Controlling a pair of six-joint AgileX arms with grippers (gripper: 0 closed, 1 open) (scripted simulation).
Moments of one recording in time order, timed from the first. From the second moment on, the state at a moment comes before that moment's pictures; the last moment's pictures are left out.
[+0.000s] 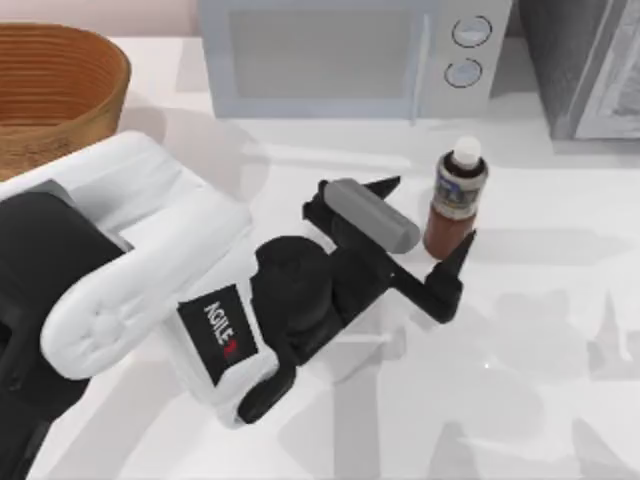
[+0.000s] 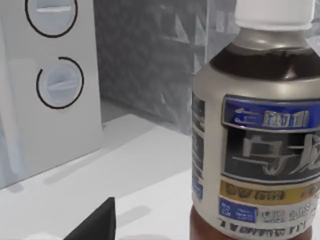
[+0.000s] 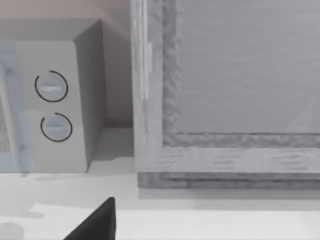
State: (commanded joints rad) left arm -0.77 2.36 0.88 1.47 0.07 0.01; right arm 0.00 0.00 0.00 0.00 0.00 0.00
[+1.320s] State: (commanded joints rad) left arm -0.78 2.45 1.18 1.27 0.06 0.01; right arm 0.00 0.00 0.00 0.00 0.00 0.00
